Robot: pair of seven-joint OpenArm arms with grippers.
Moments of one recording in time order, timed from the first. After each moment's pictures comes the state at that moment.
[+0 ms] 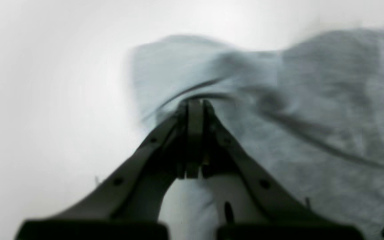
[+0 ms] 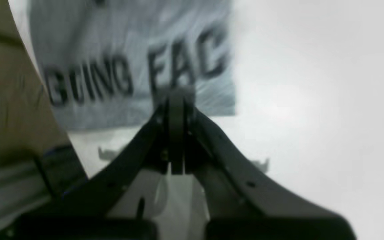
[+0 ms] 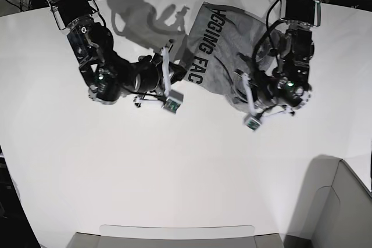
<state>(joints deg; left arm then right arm) -8.0 -15.0 4.1 96.1 -15.3 -24.6 75.6 12.0 17.0 -25.0 101.6 45.3 27.6 -76.9</state>
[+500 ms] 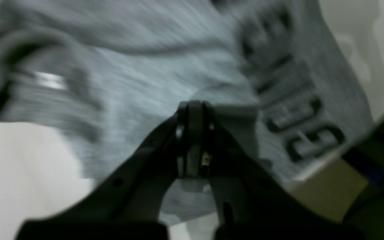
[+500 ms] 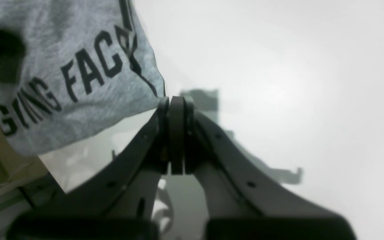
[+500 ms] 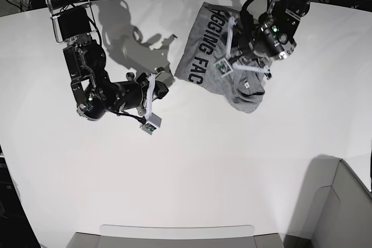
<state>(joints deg) 8.0 -20.5 20.2 115.5 -15.8 -25.0 78.6 16.6 14.5 -17.7 86.3 44.3 27.6 -77.2</state>
